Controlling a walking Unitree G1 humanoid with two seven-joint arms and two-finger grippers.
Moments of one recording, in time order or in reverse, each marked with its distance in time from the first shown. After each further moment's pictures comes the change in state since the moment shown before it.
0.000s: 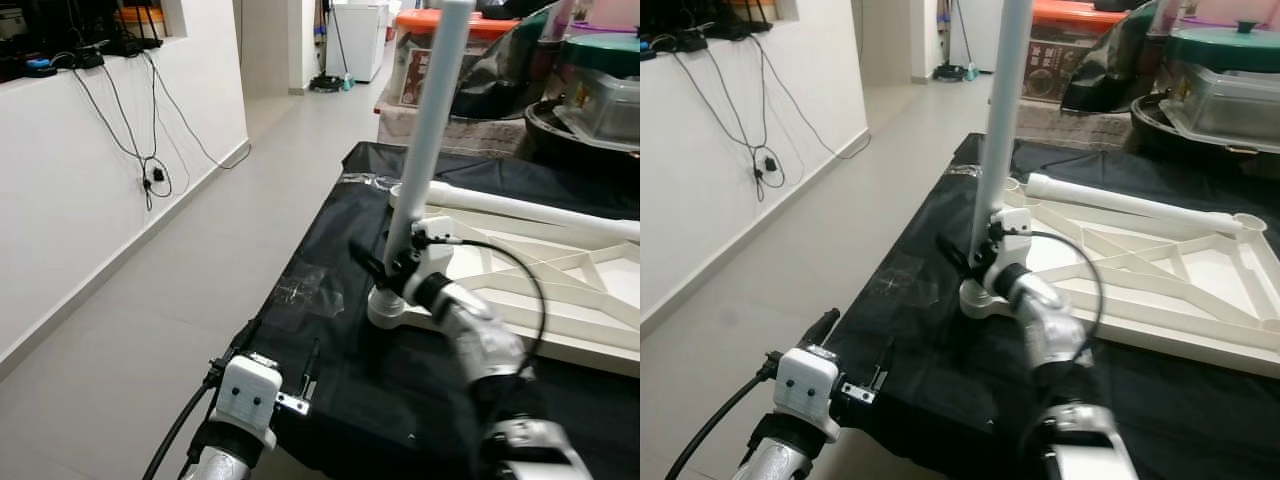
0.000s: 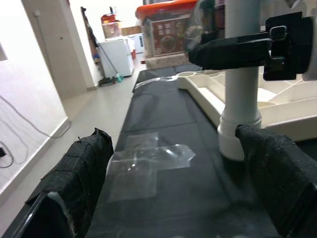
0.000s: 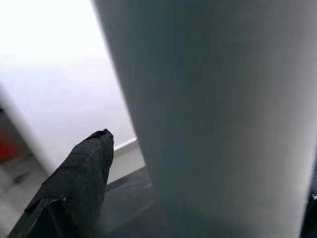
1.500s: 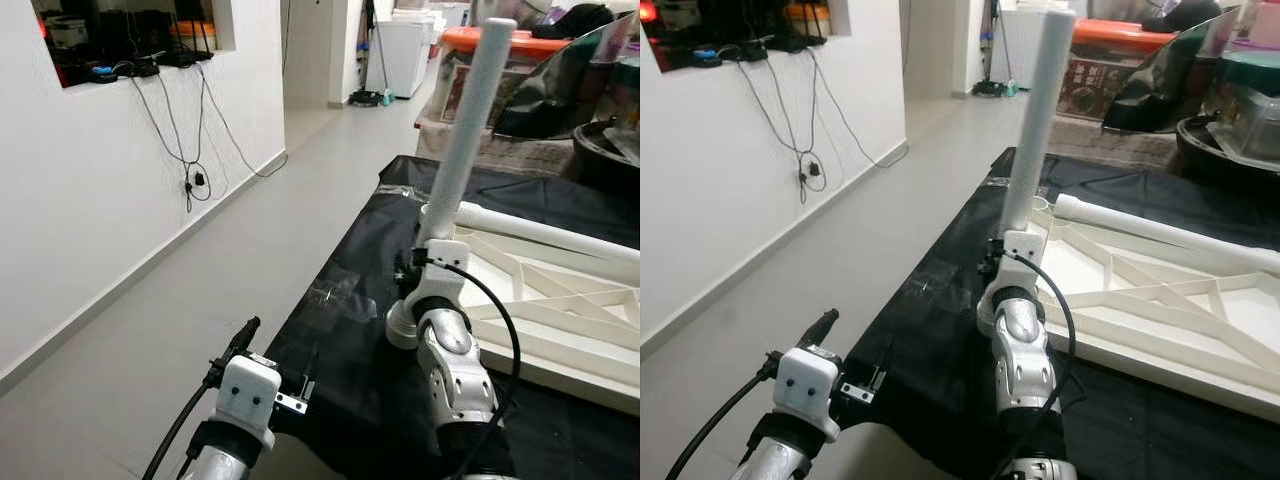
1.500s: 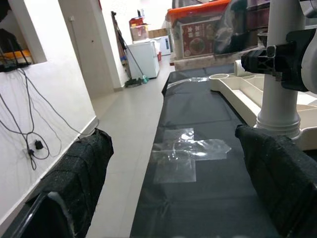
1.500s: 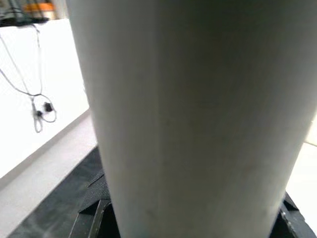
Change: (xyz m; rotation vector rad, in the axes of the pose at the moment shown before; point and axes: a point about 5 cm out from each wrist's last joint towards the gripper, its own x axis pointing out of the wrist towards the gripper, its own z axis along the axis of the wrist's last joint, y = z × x) left arm 0.001 0.001 -0.001 0.007 0.004 0.003; right arm -0.012 0.008 -0.021 -0.065 -0.050 -0.981
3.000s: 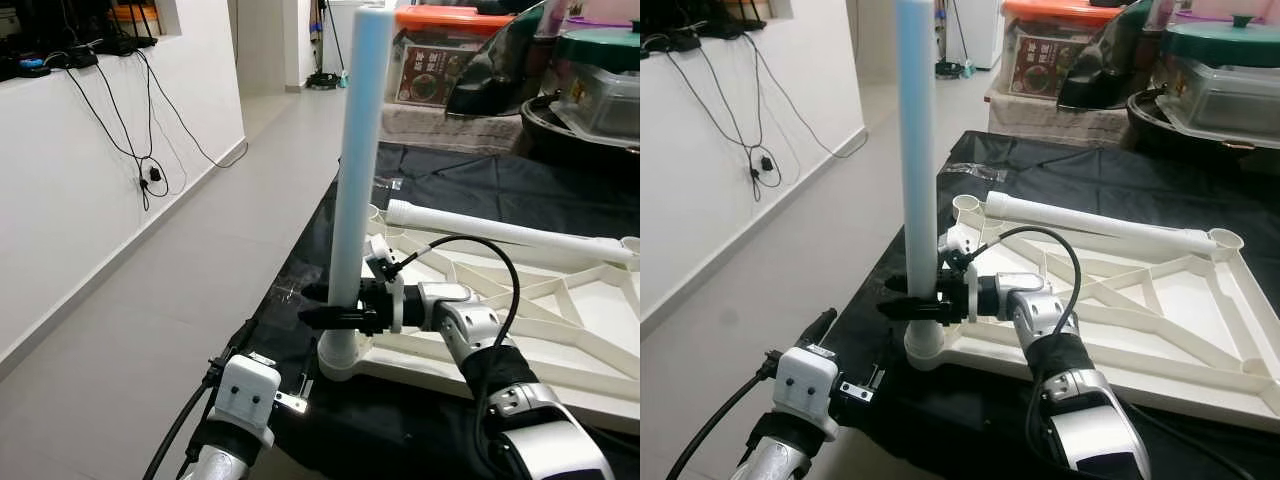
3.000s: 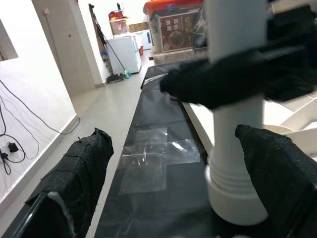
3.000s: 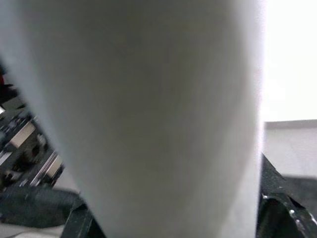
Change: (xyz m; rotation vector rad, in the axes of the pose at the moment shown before) left arm 0.000 0.001 0.000 0.007 0.004 0.013; right arm 0.000 0.052 0.019 -0.022 0.150 1.592
